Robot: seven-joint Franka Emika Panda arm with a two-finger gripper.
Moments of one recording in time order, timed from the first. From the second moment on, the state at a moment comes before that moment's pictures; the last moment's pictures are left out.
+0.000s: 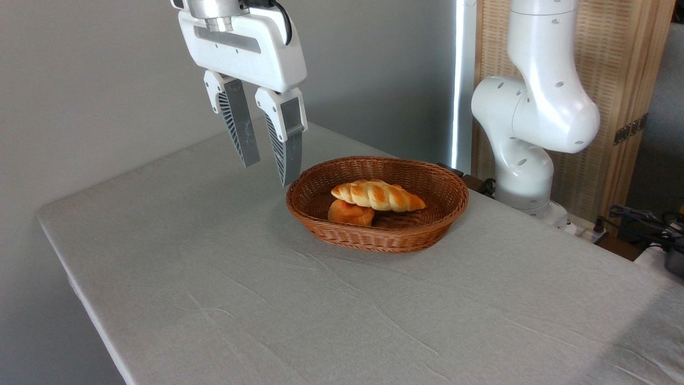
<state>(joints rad) -0.06 -0.01 -0.03 -1.54 0.00 1.54 0.64</state>
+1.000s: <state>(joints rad) -0.06 -0.01 -0.04 -1.58 0.00 1.55 0.64</state>
